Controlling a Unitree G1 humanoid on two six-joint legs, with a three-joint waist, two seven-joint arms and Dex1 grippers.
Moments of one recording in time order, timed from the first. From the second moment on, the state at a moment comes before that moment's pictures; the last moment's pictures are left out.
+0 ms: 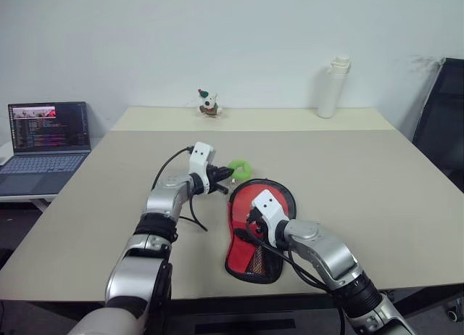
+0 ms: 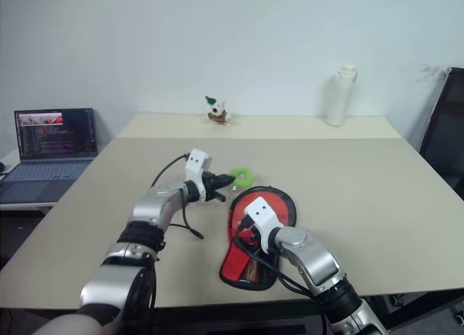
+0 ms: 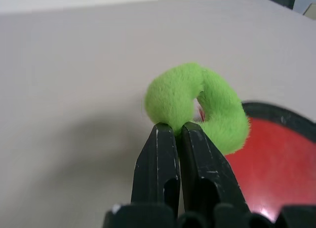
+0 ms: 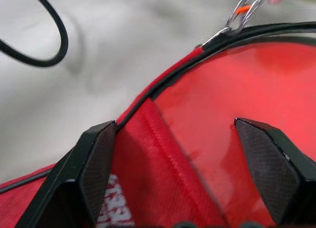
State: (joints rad) left arm -0.97 0.32 0.05 0.80 -0.16 0.33 -0.73; right arm -0.52 -0.18 0.39 -0.05 0.13 0.77 0.43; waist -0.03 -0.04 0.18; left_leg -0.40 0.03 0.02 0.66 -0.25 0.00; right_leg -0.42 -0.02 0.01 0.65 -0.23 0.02
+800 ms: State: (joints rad) left arm -1.23 0.20 -0.02 1.34 0.07 0.03 -0.55; right arm -0.47 -0.18 0.40 -0.09 0.09 0.76 0.44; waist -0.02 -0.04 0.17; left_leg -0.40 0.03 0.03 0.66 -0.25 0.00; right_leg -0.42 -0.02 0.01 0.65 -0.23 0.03
